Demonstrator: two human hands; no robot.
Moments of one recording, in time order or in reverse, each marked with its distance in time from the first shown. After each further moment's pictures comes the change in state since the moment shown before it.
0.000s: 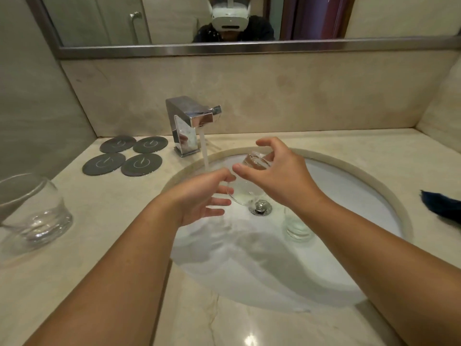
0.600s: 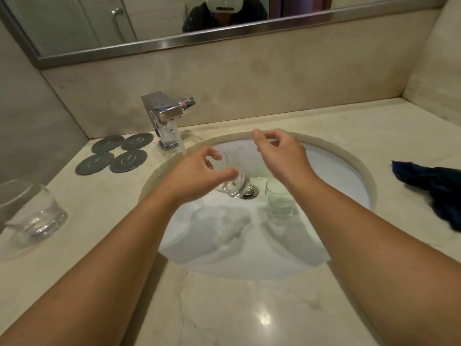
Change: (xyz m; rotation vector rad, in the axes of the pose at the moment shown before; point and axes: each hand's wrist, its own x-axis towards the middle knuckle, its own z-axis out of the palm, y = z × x) left_hand -0.012 0.015 0.037 0.650 0.302 0.349; right_hand 0.004 0.038 -0.032 0.263 0.112 0.187
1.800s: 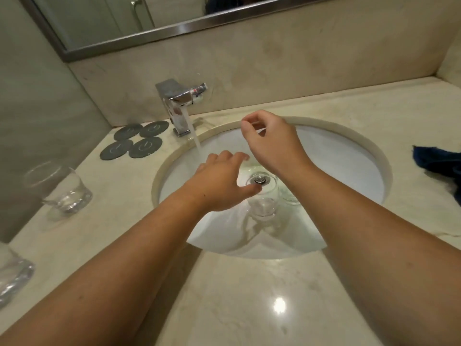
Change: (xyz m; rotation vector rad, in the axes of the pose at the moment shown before) left_hand -0.028 0.011 0.031 0.577 -0.137 0.123; right_hand -0.017 -0.017 0.013 -0.095 -0.124 -0.298
